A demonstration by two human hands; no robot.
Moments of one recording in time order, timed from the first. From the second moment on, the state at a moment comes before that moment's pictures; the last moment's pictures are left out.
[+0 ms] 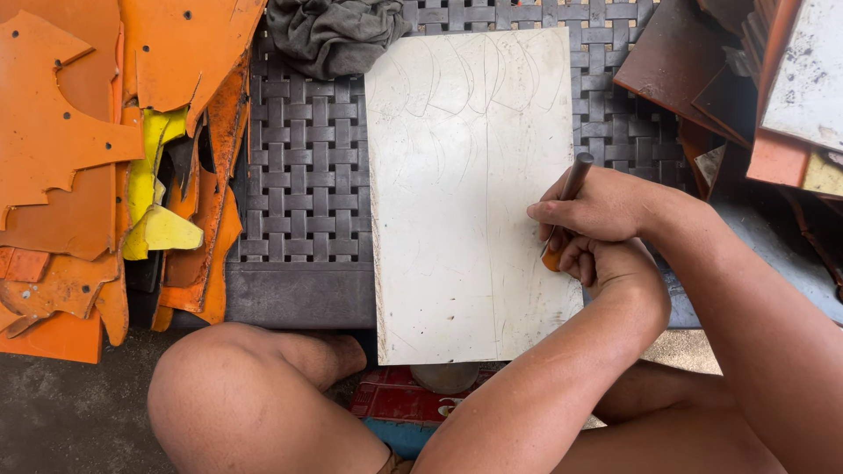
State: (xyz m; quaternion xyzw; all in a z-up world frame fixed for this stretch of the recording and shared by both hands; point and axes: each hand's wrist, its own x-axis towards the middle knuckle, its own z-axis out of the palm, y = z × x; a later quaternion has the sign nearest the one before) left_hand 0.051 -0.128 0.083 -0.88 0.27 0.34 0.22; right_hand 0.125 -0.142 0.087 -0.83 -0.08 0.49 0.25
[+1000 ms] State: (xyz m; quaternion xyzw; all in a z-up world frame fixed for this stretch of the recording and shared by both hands) left_hand 0.051 -0.122 0.084 -0.87 0.29 0.32 0.24; right_hand 0.160 -0.152 0.062 -0.87 -0.06 0.33 0.36
